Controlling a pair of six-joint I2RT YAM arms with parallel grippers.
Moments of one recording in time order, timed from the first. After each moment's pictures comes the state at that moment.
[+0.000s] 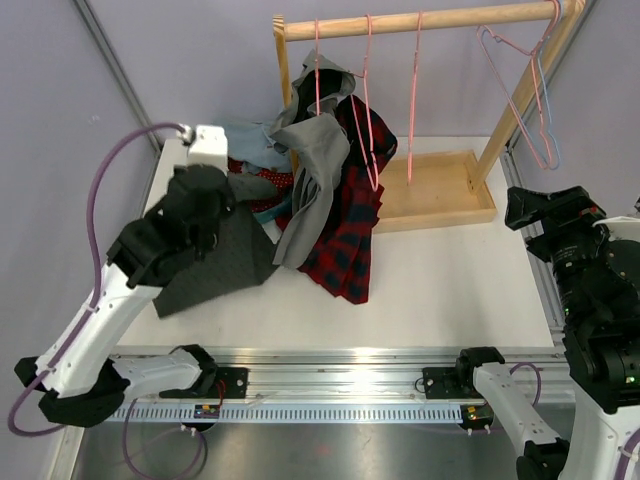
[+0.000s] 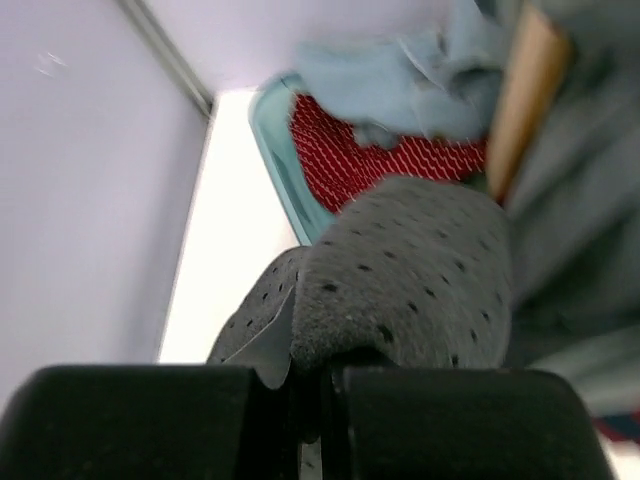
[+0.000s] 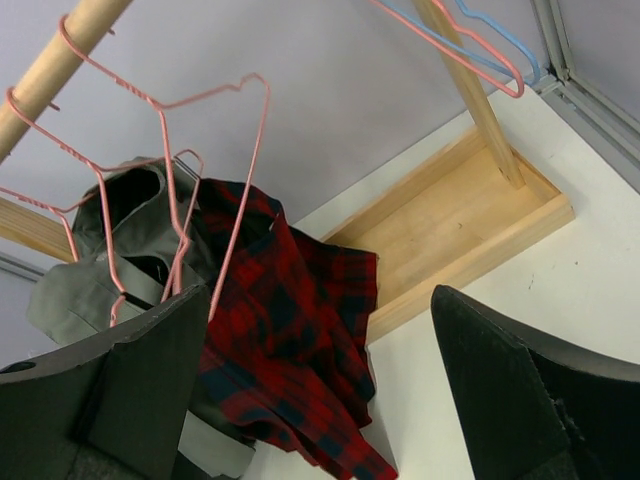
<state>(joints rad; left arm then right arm) -0.82 1.07 1.52 -0.92 -0.88 -0.14 0.10 0.71 1.58 -0.91 0.23 0.65</state>
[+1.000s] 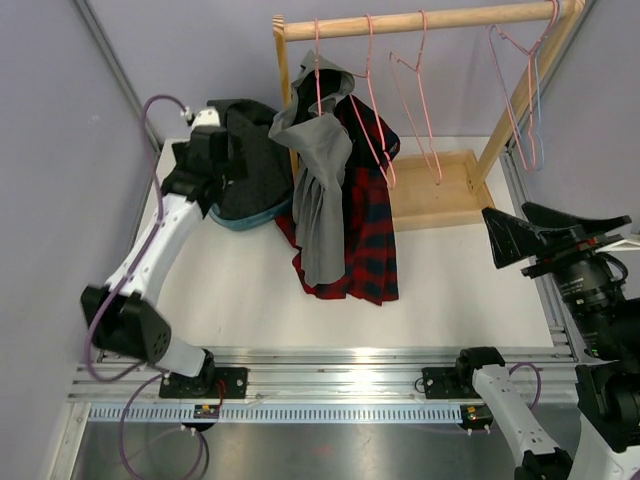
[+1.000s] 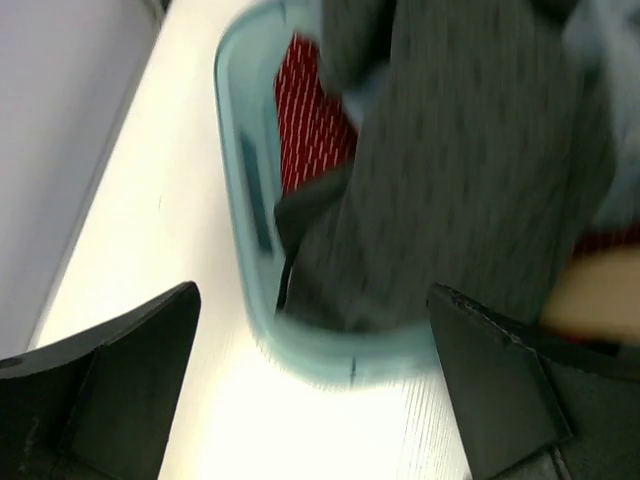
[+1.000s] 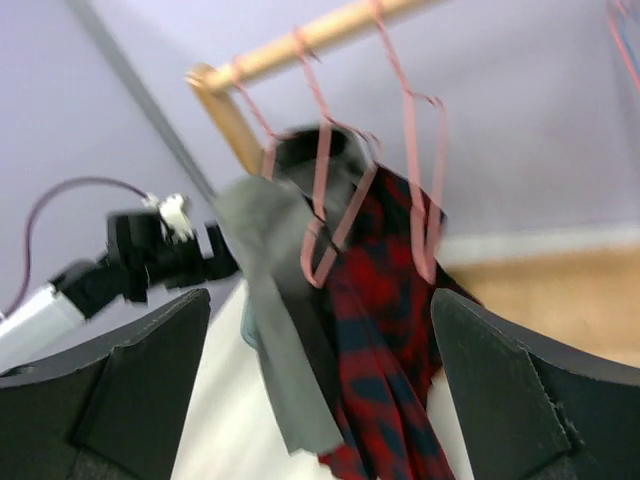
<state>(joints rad) -0.25 1.57 1.54 -0.51 -0.46 -0.22 0.10 0.59 1.53 -0.76 -0.18 0.48</state>
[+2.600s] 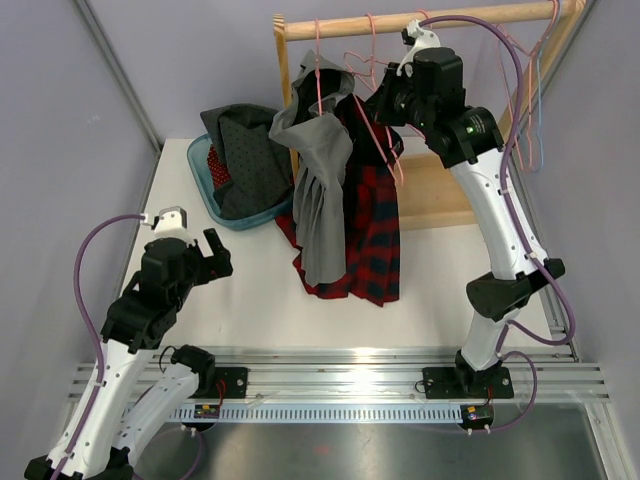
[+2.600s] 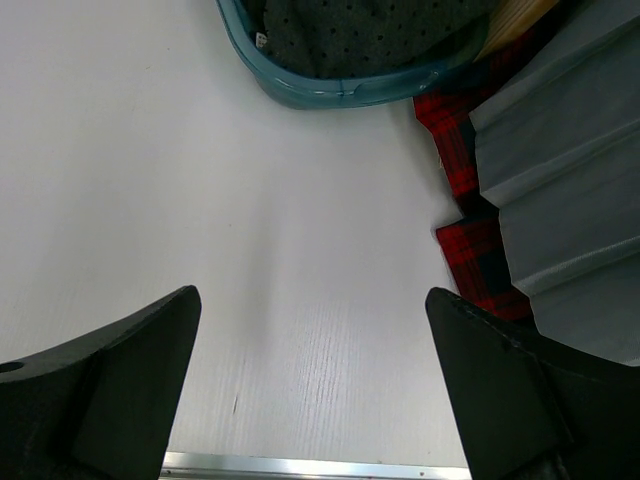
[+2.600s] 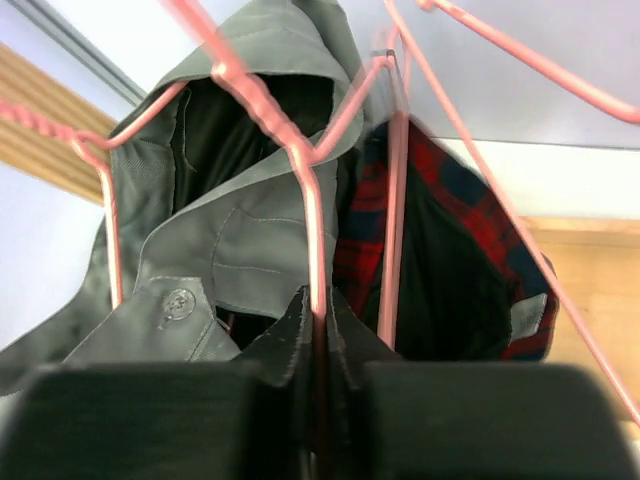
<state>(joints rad) -0.35 0.60 0.87 -0.82 -0.28 -0.42 0.48 1.83 2.37 -0.83 0.04 0.37</state>
